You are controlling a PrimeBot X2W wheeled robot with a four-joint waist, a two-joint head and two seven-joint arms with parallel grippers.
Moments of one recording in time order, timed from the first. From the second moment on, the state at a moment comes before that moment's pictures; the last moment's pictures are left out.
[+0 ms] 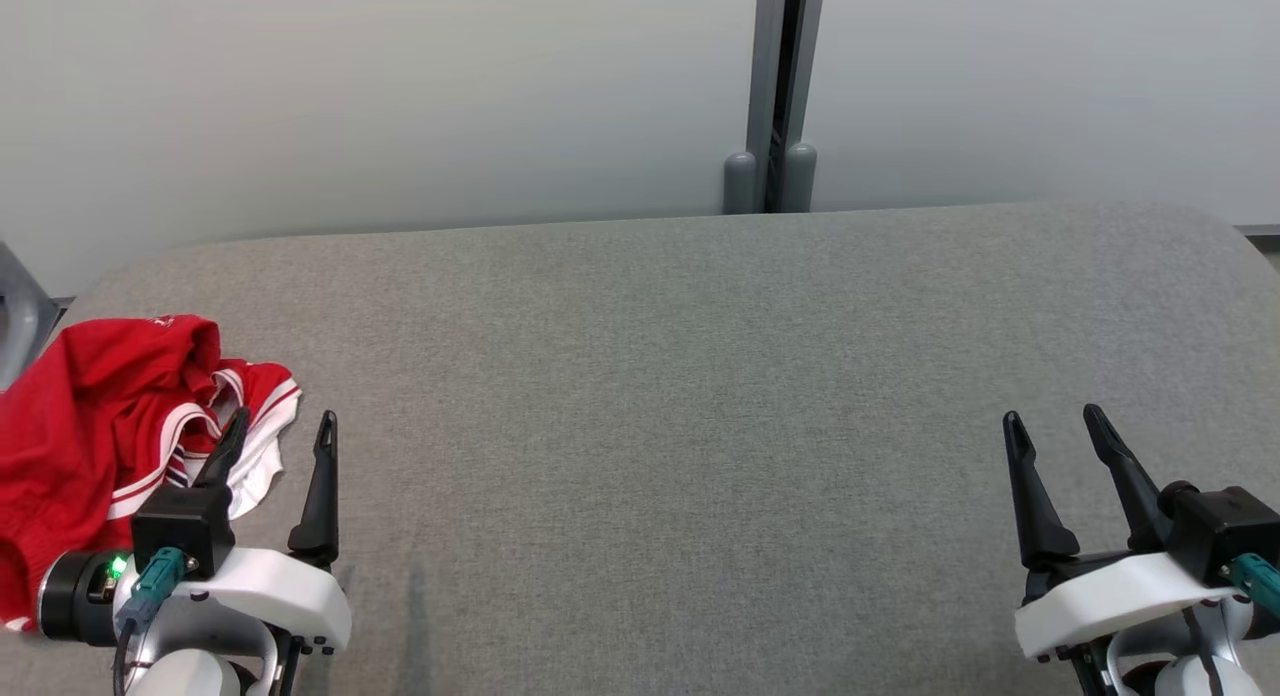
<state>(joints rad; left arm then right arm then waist) -0.11 0.30 -0.21 0.17 -0.31 0.14 -0.12 -0.06 -0.05 -0.01 0.12 0.17 0.13 -0.11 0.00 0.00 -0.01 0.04</state>
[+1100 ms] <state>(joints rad) -0.11 0.30 -0.13 0.15 -0.41 0.17 -0.16 -0.06 -0.05 0.06 0.02 0.19 0.13 -0.07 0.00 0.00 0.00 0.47</state>
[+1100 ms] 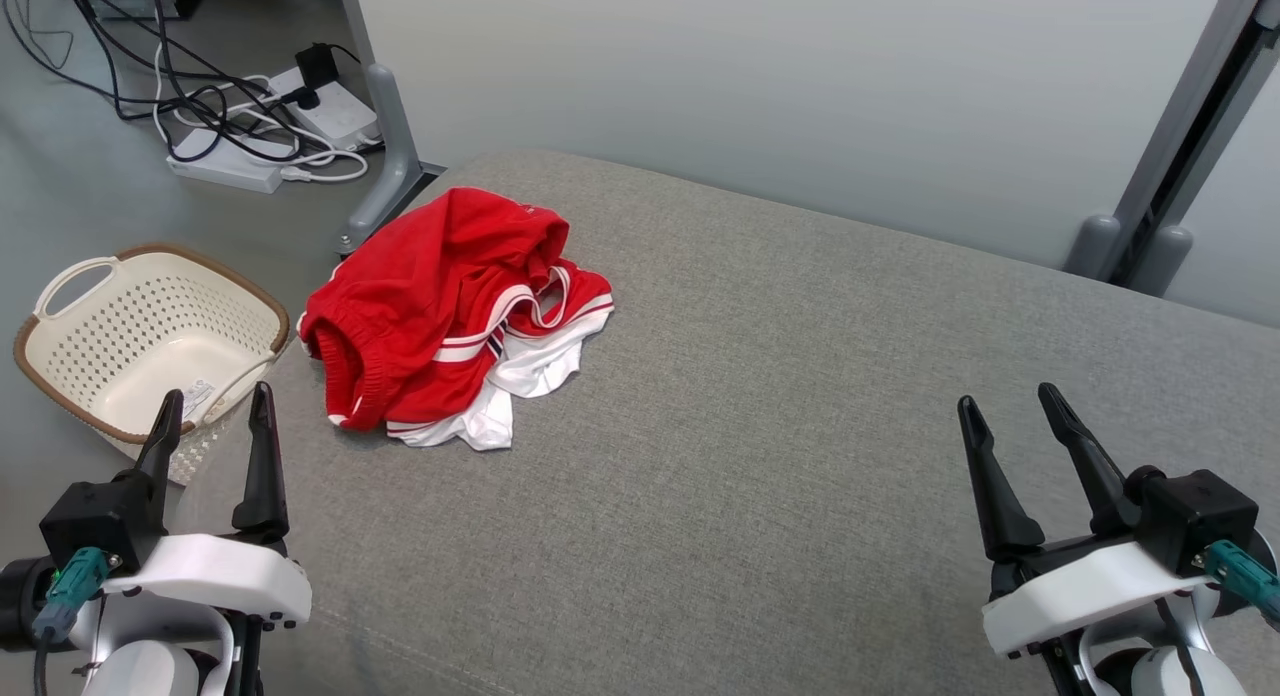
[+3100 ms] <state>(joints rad) -0.72 0.37 -0.11 1.00 -0.58 -0.05 -0.14 -0.23 -0.05 0.08 -0.04 0.13 0.13 -0.01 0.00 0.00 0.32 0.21</state>
